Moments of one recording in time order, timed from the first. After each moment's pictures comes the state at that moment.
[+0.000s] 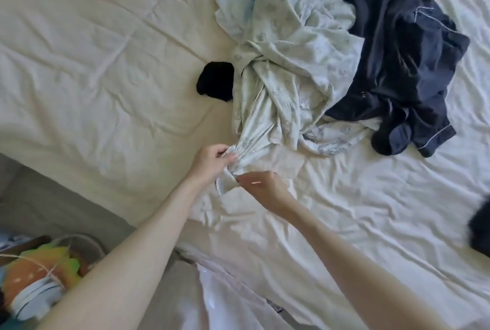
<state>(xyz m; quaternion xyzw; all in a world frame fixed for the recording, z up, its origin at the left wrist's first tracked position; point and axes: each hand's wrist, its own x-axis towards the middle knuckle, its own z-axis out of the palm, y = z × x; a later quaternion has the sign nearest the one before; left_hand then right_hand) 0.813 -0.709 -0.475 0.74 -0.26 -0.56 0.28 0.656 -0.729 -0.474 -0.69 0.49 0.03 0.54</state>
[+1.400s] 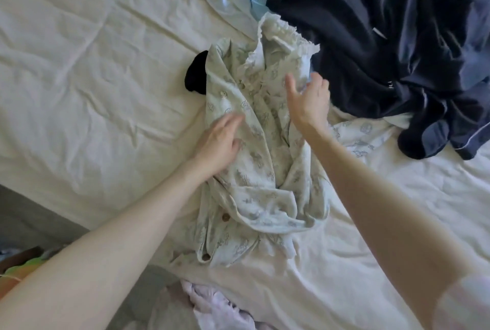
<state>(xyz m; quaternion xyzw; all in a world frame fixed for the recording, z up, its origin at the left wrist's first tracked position) 0.820 -0.771 -0.547 0.72 -0.58 -0.36 0.12 0.679 -0.896 -0.548 -0.63 0.71 -0.11 0.30</state>
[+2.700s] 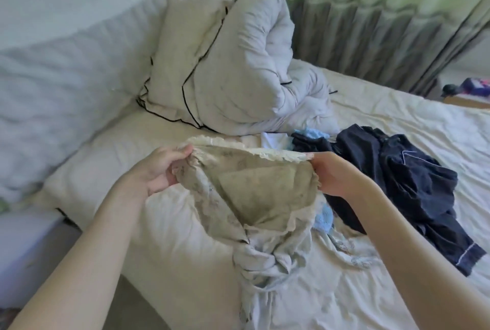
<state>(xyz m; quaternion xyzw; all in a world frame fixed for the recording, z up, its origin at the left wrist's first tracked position) 1.015 -0.701 -0.194 0.64 -0.22 -0.54 0.49 0.727 -0.864 -0.232 -0.38 0.44 -0.14 0.80</state>
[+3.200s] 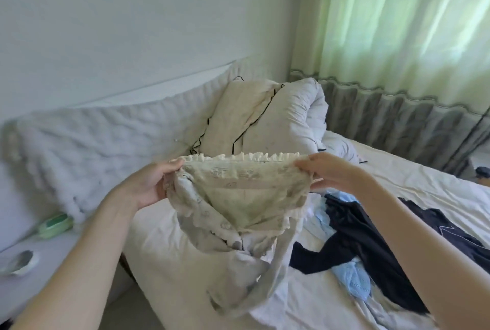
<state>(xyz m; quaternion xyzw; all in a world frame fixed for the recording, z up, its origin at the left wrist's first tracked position) 1.091 -0.568 -0.080 0.61 -0.24 -0.49 0.57 0.831 -0.796 -0.078 -0.67 0.40 -0.08 0.62</state>
